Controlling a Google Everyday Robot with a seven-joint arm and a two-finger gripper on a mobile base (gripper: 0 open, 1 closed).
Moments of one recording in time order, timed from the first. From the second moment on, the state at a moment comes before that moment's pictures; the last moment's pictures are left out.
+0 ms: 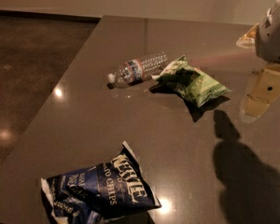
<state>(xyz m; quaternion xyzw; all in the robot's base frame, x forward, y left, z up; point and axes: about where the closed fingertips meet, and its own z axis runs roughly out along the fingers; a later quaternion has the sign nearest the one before) 0.438 -0.217 0.976 -0.60 0.78 -0.03 0.16</state>
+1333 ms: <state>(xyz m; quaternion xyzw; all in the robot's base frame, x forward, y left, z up) 0.485 -0.153 0.971 -0.67 0.73 -0.01 0.16</state>
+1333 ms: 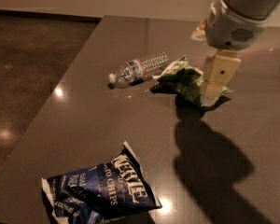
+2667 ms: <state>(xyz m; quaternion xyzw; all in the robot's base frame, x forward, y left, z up) 0.604 -0.016 0.934 -0.74 0.65 0.03 0.16</state>
